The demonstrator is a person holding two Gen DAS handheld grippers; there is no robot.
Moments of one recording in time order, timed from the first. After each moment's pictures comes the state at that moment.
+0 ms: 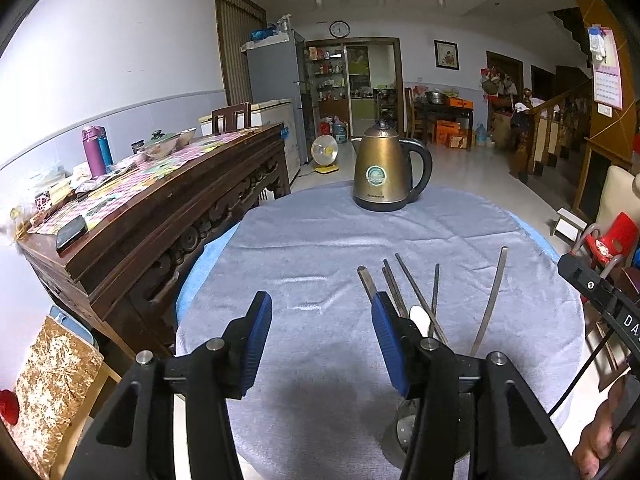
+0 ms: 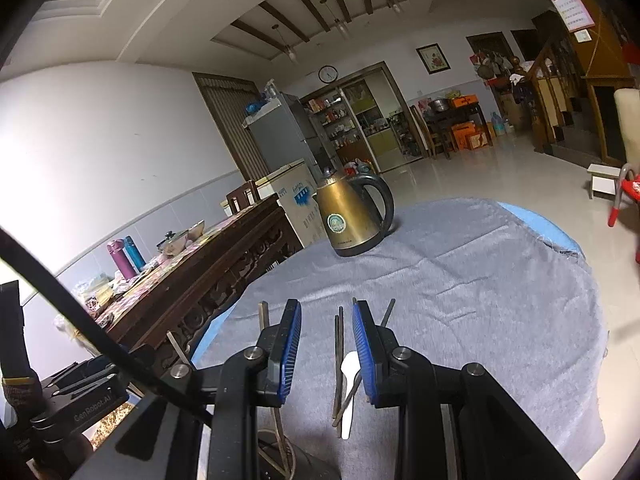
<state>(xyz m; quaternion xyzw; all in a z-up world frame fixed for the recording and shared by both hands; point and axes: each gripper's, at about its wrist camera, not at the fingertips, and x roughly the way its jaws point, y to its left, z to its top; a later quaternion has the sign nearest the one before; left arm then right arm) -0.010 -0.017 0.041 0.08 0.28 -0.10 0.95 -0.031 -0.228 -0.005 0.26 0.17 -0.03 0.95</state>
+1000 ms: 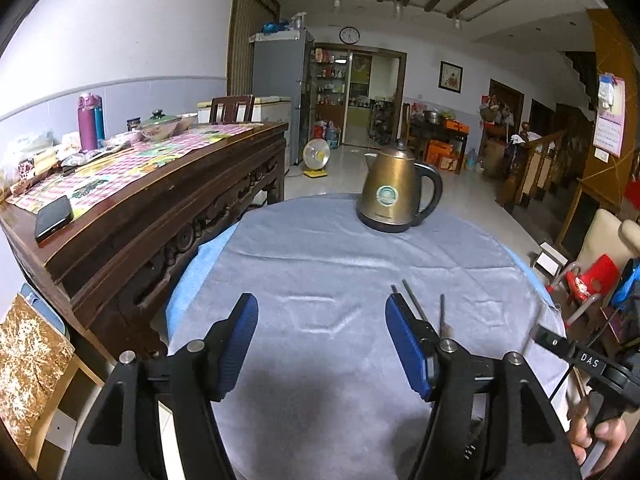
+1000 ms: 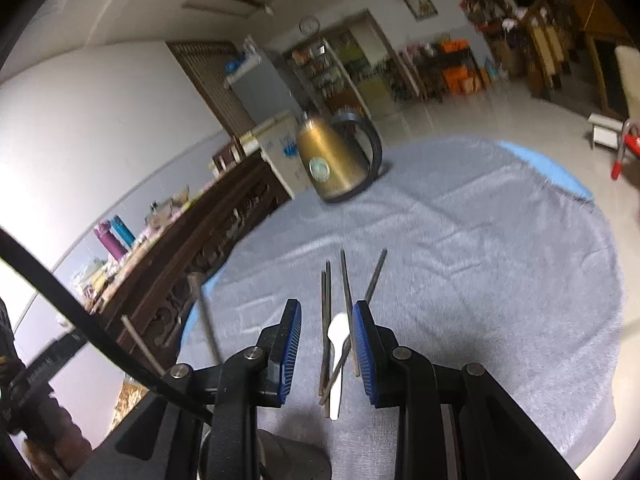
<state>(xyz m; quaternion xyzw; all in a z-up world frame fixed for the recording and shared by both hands) 0.053 0.048 0.052 0.00 0.29 -0.14 0.95 0.024 -0.253 -0.047 0.30 0.28 -0.01 0.91</state>
